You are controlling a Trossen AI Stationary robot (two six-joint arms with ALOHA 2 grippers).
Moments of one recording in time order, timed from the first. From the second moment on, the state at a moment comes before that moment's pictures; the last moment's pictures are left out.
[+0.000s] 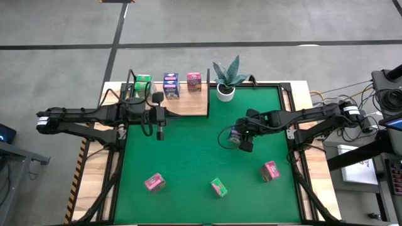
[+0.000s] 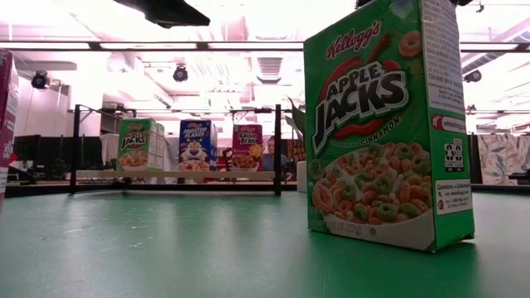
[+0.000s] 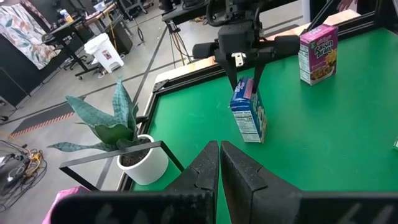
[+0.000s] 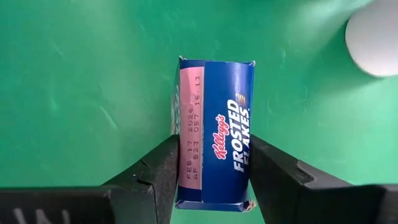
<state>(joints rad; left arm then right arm) 0.07 0.96 0.85 -0.19 -0.12 0.36 0.02 1.31 0.96 -0.77 0.21 0.22</state>
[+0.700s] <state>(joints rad) 0.09 0.92 0.81 -0.07 -0.12 0.41 0.02 1.31 1.22 -0.60 0.20 0.03</state>
